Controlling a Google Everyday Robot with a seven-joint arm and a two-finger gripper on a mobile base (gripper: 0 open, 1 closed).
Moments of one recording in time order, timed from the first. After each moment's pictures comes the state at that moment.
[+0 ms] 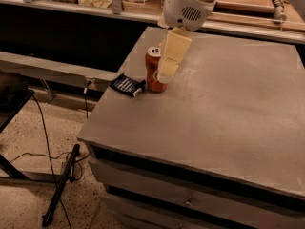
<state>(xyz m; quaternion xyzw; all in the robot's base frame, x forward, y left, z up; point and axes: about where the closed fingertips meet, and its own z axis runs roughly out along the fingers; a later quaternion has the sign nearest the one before) 0.550 -0.033 0.971 -0.69 0.70 0.07 0.20</state>
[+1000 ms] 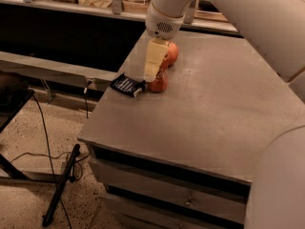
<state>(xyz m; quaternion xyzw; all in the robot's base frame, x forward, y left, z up) 0.629 -0.009 0.911 -0.68 0.71 0.04 0.18</state>
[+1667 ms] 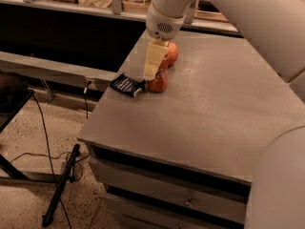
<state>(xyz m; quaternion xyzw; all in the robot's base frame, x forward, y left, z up) 0.630 -0.008 0.909 -0.68 0.71 0.04 0.18</state>
